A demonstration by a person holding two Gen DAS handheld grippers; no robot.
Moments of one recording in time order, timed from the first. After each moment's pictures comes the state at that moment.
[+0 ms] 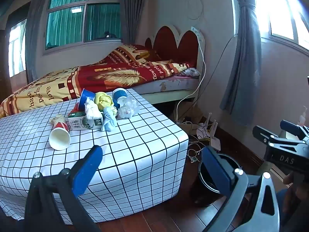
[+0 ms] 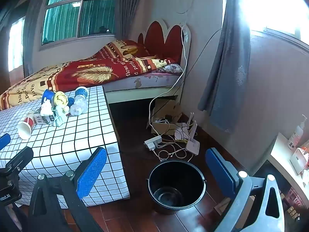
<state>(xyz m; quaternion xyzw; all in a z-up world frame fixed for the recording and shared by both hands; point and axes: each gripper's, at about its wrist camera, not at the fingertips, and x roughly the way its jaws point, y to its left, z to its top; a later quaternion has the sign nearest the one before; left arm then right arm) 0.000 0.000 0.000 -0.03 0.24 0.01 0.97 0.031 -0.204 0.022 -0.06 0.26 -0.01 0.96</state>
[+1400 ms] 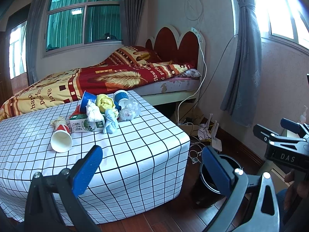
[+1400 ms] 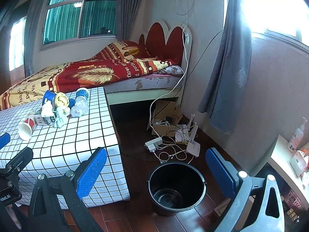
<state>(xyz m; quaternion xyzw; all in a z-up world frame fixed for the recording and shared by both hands) 0.001 0.002 0.004 -0.02 0.24 0.01 0.97 0.034 -0.201 0.025 -0.06 0.25 -0.01 0.97</state>
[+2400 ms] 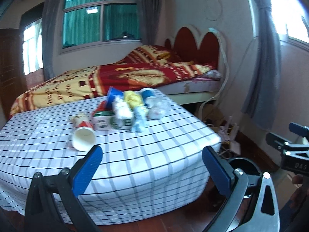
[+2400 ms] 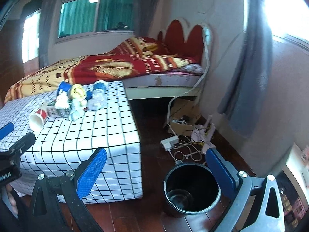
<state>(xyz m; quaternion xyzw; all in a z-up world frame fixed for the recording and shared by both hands) 0.013 0.057 -0.012 -0.02 0.24 0.09 0.97 0.058 -0.156 0.004 -0.08 0.26 0.08 0.96</state>
